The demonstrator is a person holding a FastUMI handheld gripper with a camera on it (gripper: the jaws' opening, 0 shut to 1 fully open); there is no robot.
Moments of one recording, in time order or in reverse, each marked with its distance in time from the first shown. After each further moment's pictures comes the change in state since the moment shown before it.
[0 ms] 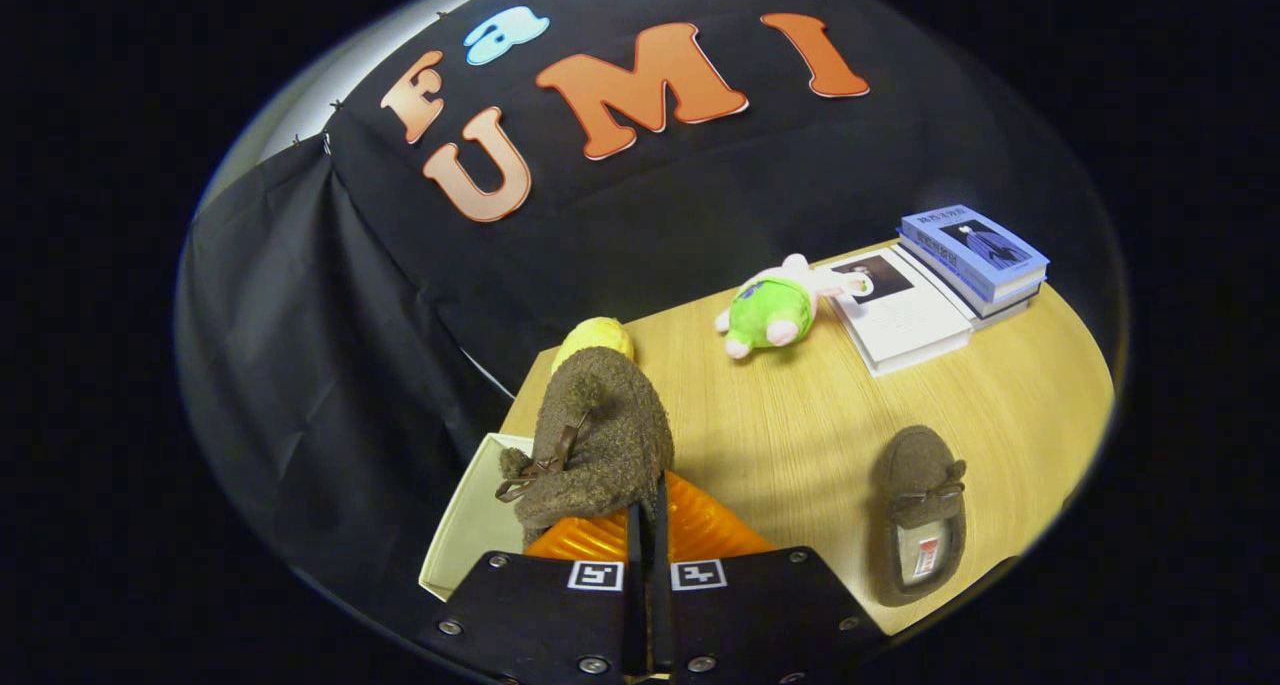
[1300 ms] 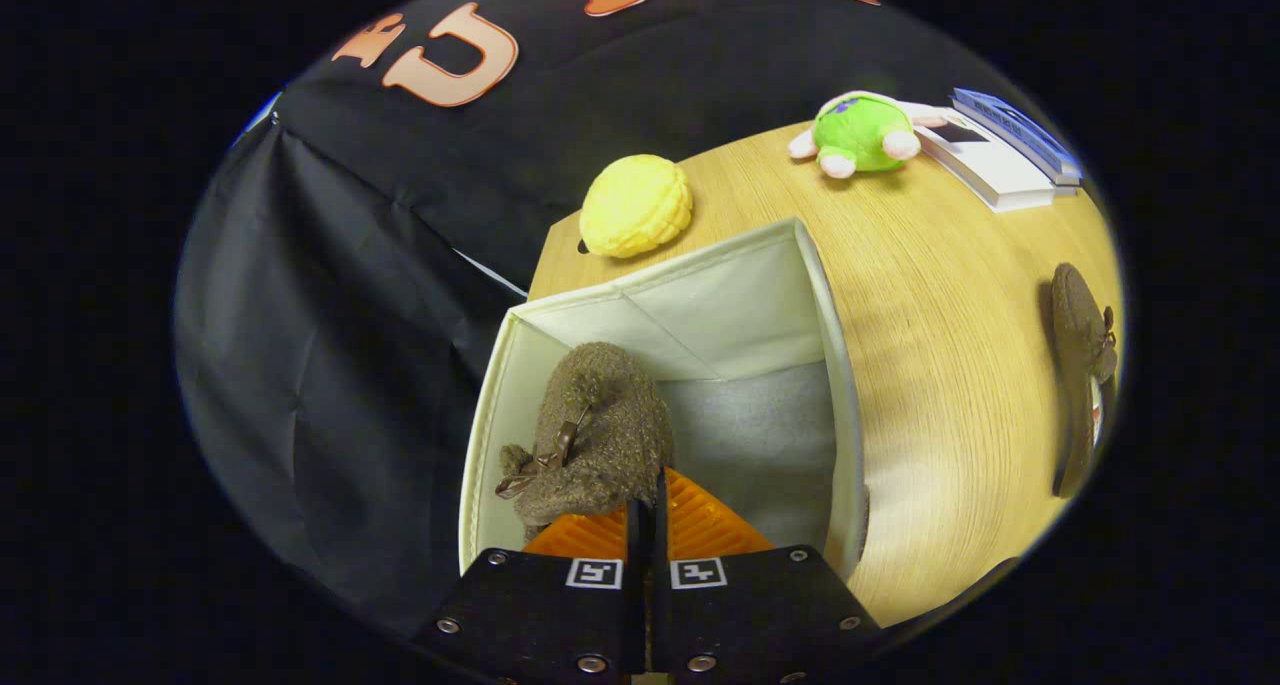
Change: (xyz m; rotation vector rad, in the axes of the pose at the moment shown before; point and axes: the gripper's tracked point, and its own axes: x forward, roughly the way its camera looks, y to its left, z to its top) arm 0.095 0.087 -0.151 0.147 0.412 -0.036
